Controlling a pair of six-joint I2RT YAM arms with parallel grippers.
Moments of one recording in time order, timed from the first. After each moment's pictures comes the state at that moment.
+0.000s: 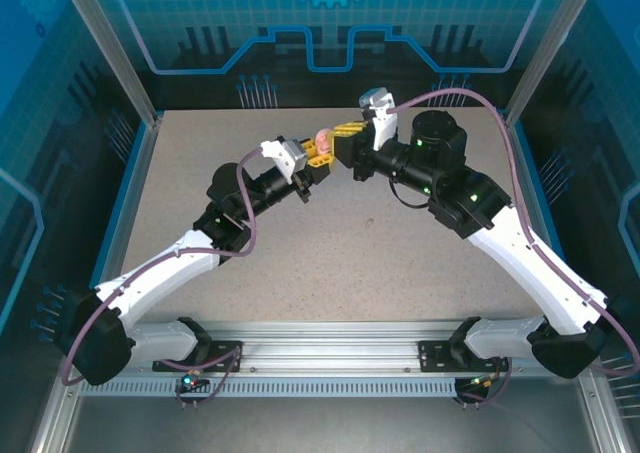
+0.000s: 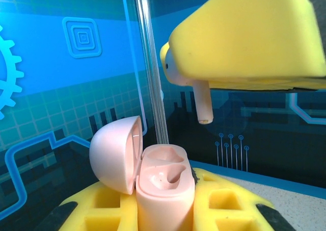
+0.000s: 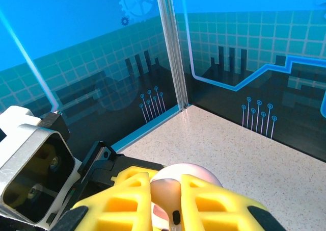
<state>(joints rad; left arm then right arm) -0.61 1.23 0.91 0.56 0.31 0.07 0.72 1.26 1.51 -0.38 -0.16 0.16</state>
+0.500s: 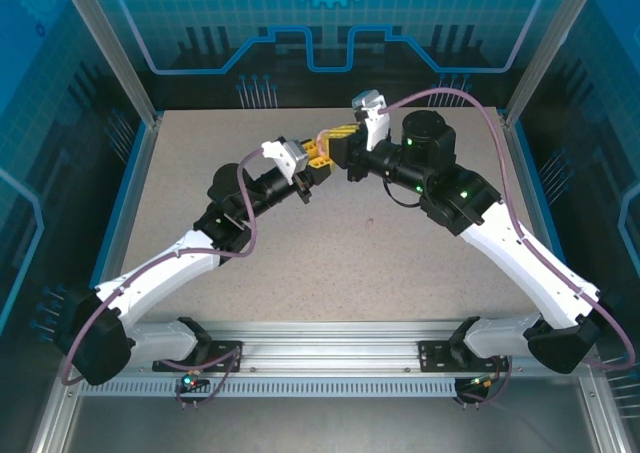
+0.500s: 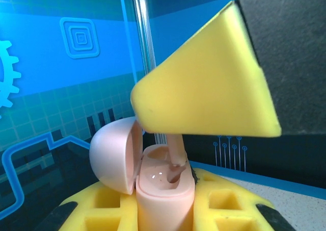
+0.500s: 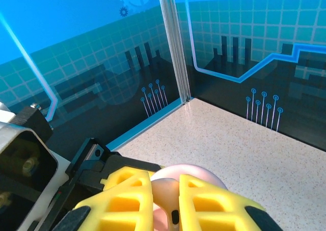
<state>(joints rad) -0.61 1.23 0.91 0.56 0.31 0.07 0.72 1.29 1.49 -0.36 -0.17 0.18</state>
